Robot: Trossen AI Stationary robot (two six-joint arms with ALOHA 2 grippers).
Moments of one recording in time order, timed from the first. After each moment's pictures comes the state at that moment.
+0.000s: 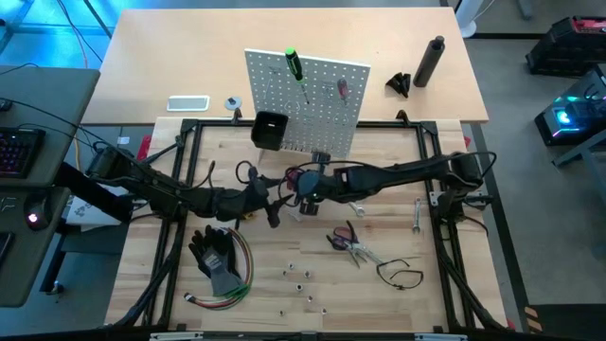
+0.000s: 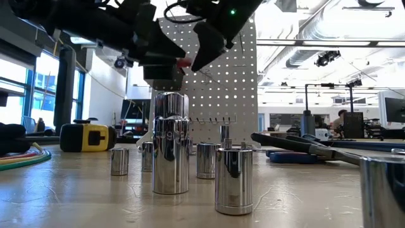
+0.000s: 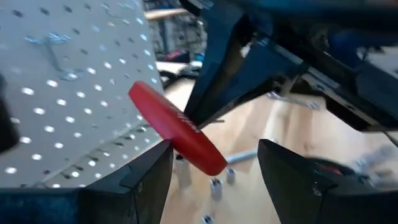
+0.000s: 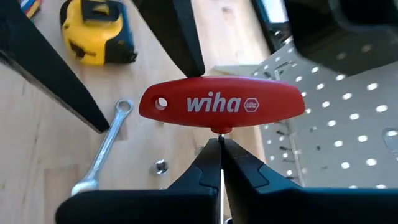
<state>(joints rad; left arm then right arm) -0.20 1.39 0.54 0.66 -0.67 -0.07 0.06 1.84 1.49 -0.49 0.51 -0.07</state>
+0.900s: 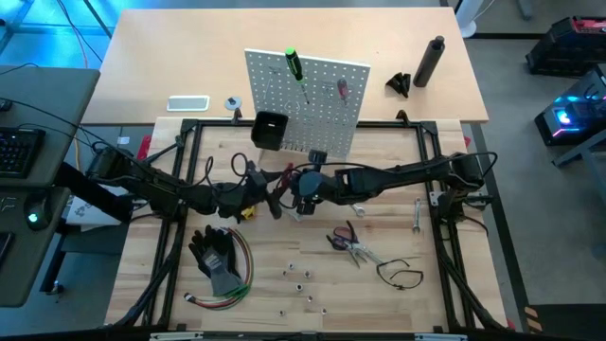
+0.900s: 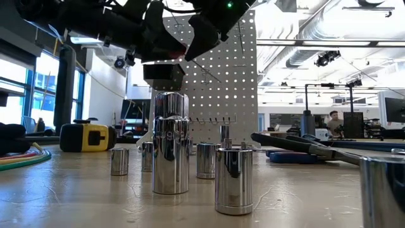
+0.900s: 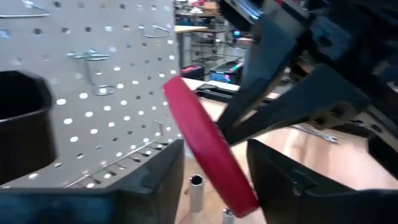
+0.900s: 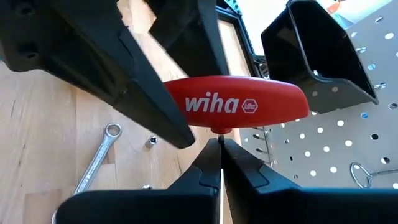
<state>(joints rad) -0.15 1.39 0.54 0.74 -0.69 -0.10 0.08 1.83 1.49 -0.38 0.57 -0.18</state>
